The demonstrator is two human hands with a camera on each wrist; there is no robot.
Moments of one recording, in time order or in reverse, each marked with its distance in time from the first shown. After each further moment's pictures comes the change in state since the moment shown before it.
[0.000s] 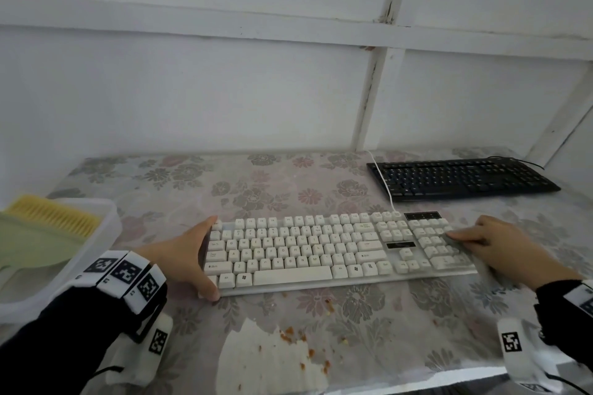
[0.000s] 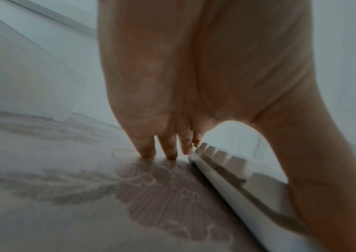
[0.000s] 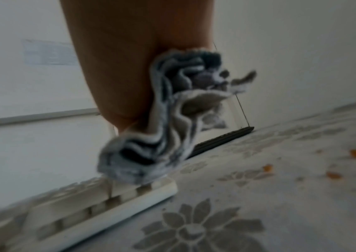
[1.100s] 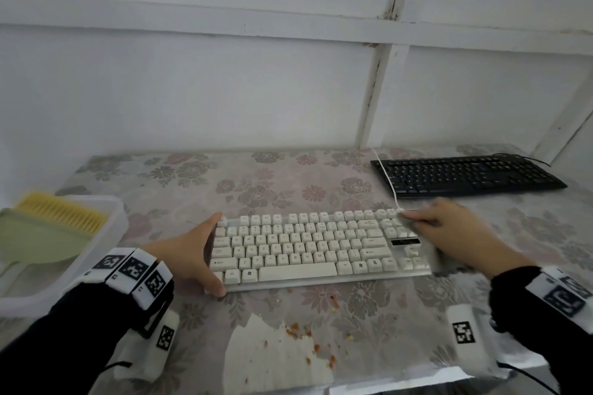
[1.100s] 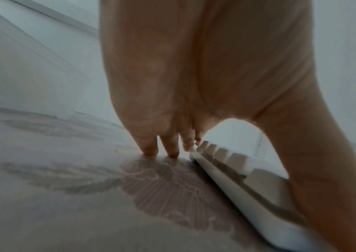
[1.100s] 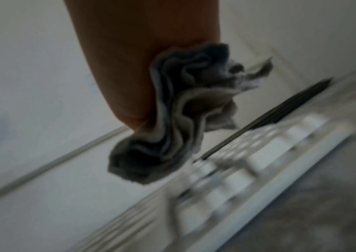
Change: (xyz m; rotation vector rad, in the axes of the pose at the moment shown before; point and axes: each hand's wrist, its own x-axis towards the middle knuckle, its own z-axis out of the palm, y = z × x) left_hand -0.004 0.003 0.001 -0.017 -0.008 0.009; right_hand 0.001 -0.084 -0.005 0.143 0.070 -0.087
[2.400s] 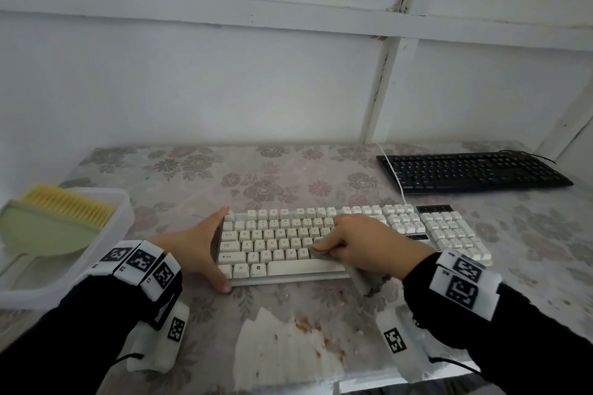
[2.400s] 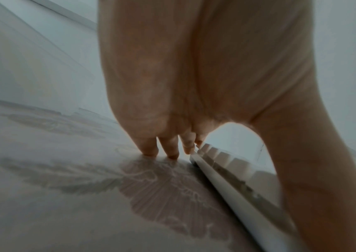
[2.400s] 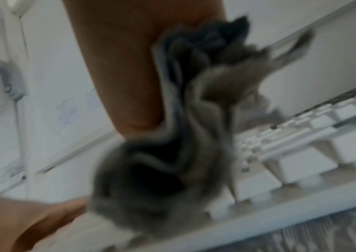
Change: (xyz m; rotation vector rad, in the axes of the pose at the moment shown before) left_hand 0.006 -0.008 -0.003 -0.031 -0.046 0.044; right_hand 0.007 -0.110 0.050 -0.058 -0.327 -0.485
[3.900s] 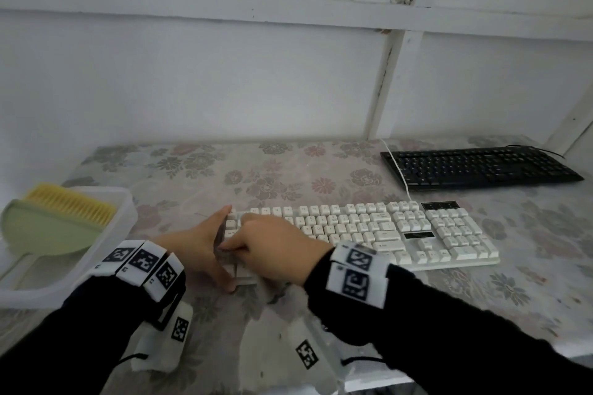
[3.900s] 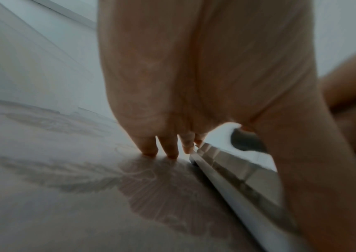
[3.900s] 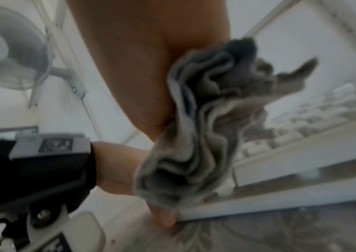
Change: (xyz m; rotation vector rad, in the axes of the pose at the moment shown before) left_hand 0.005 -0.002 0.003 0.050 0.067 -0.035; right_hand 0.049 -0.110 0.012 0.000 -0.003 -0.238
